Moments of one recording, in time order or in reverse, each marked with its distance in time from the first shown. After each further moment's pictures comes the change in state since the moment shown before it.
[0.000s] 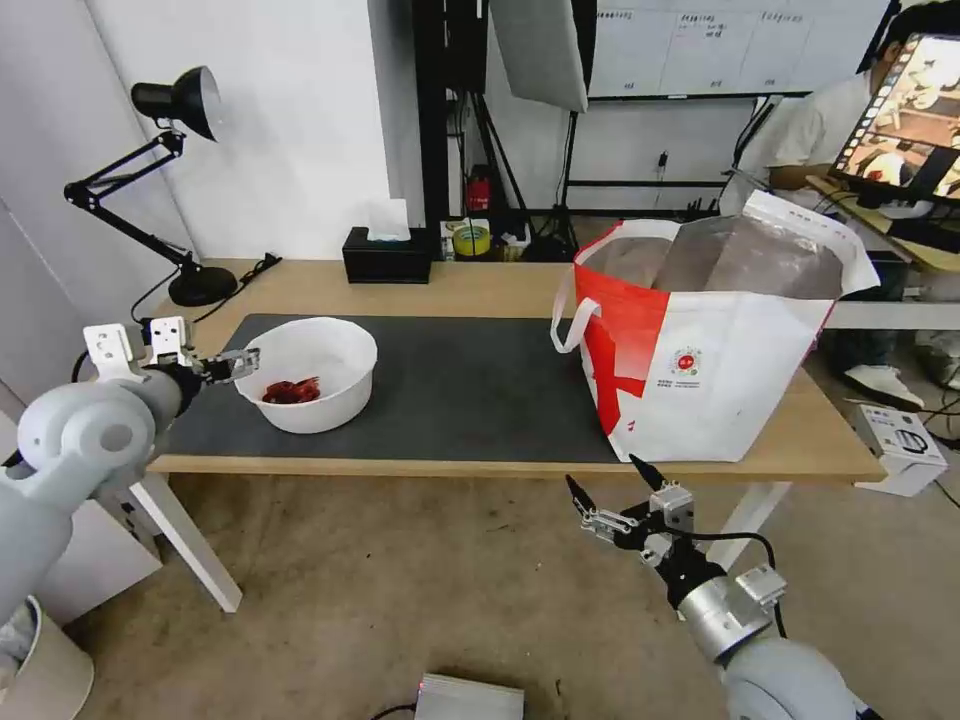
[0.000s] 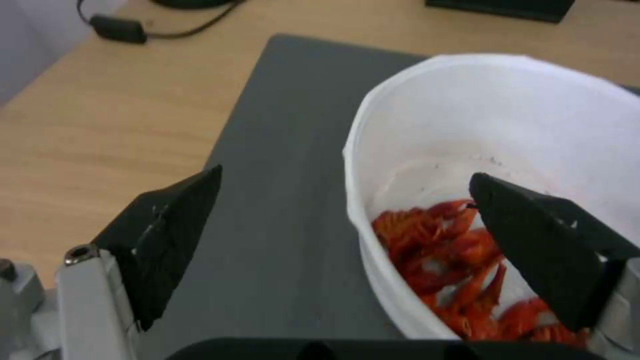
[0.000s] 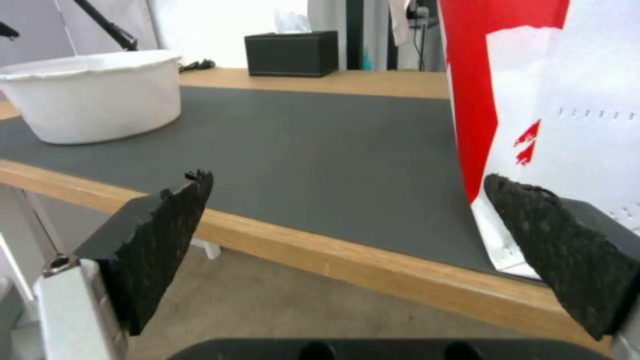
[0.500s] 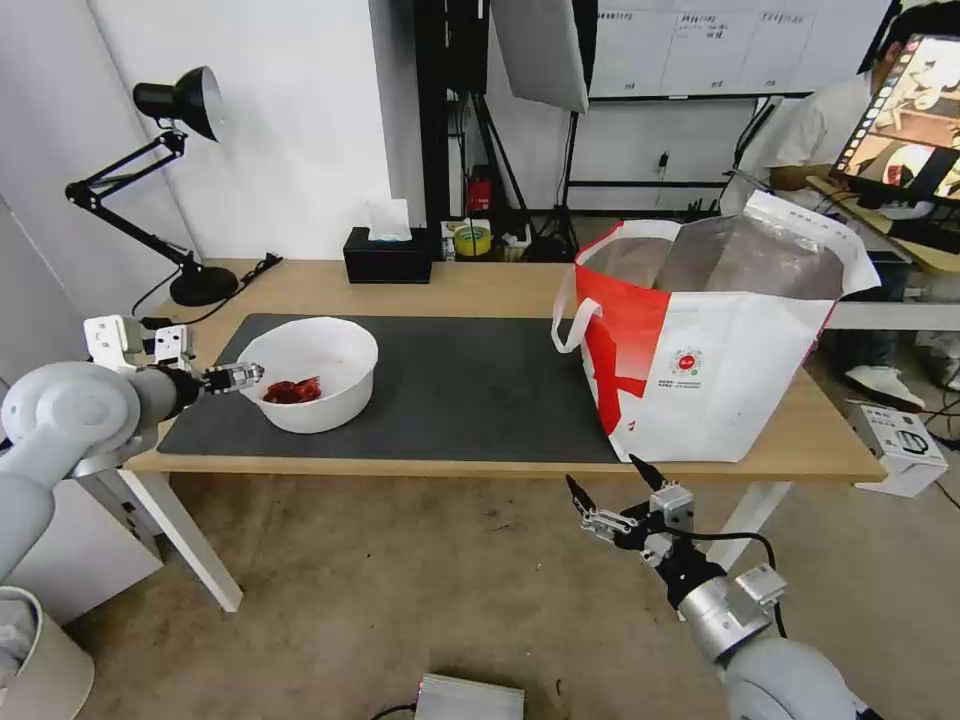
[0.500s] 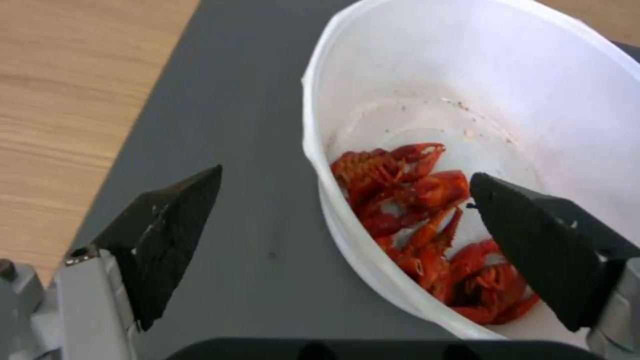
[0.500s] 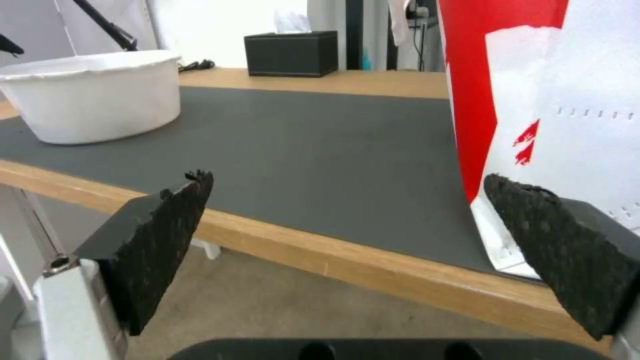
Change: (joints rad) left arm -0.066 0.005 0.018 0.038 -0.212 0.124 -0.031; right arm 0.000 0.000 0.000 0.000 0.000 0.000 0.000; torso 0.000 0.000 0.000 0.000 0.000
